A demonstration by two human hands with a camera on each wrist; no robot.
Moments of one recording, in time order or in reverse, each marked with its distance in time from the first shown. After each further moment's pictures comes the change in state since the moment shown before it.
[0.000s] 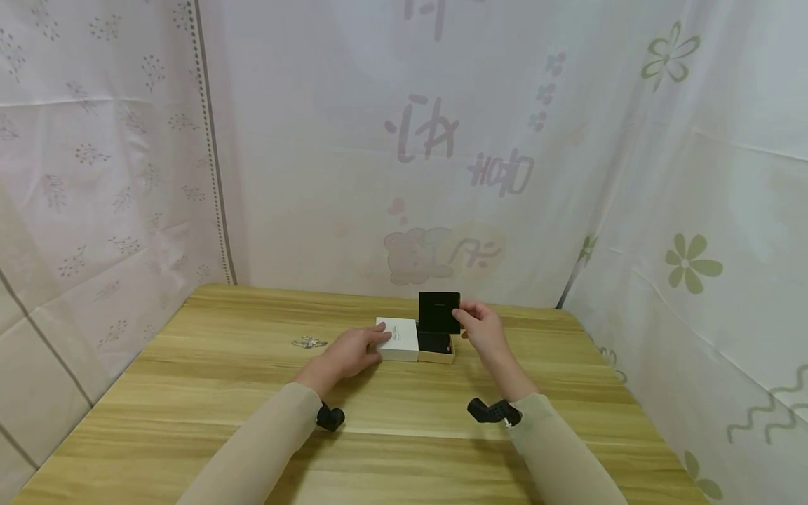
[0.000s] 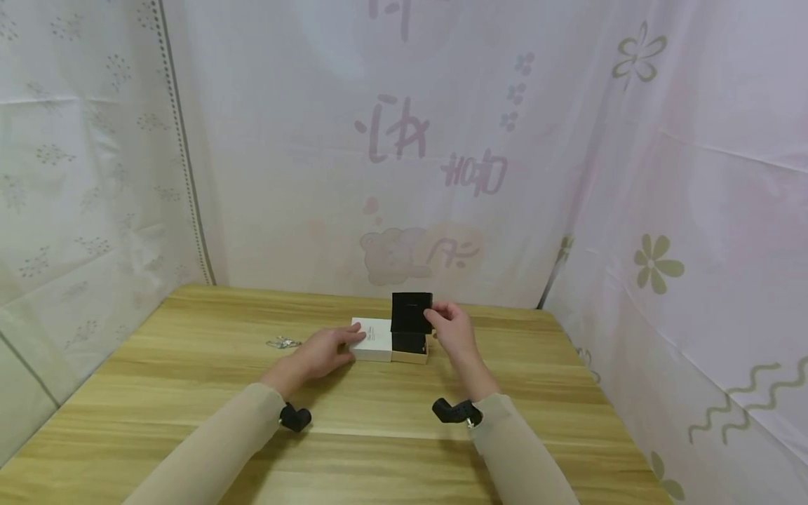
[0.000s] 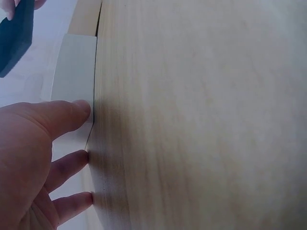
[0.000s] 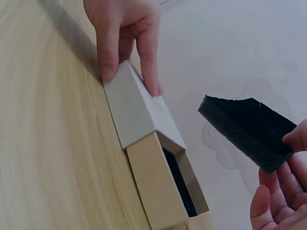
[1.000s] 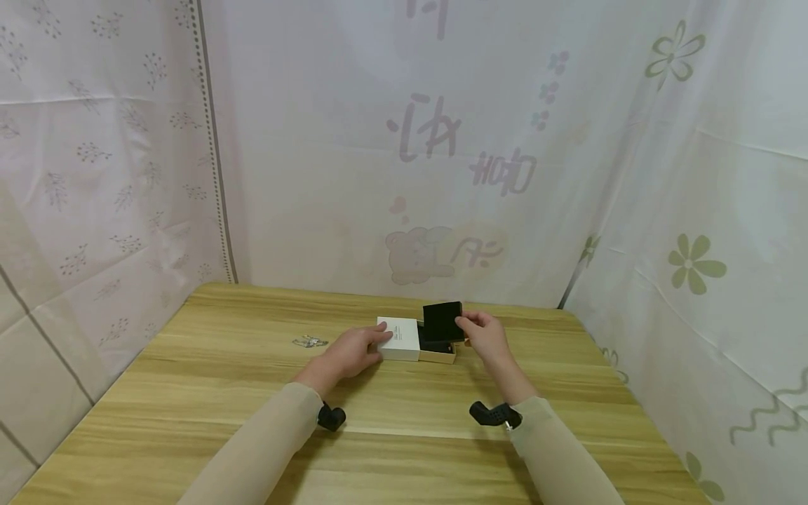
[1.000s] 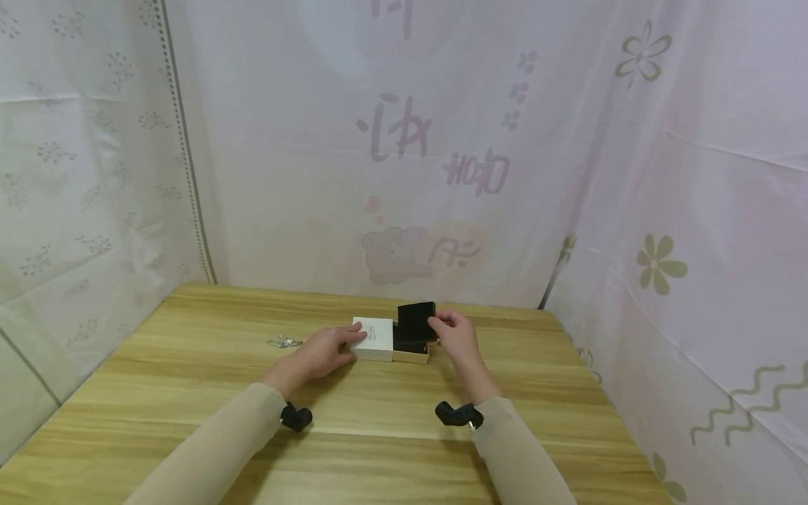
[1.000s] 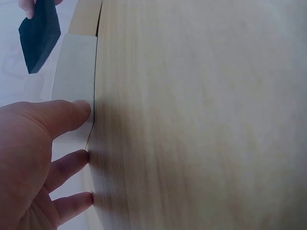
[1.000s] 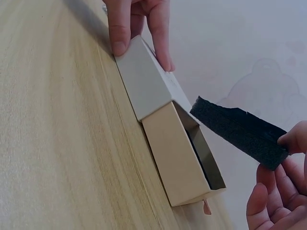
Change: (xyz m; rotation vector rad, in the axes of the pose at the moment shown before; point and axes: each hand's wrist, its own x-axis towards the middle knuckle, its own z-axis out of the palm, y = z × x) left_hand 0.000 0.000 0.000 0.005 -0.002 -0.011; right_hand 0.005 0.025 -0.003 -0.049 -0.004 0.059
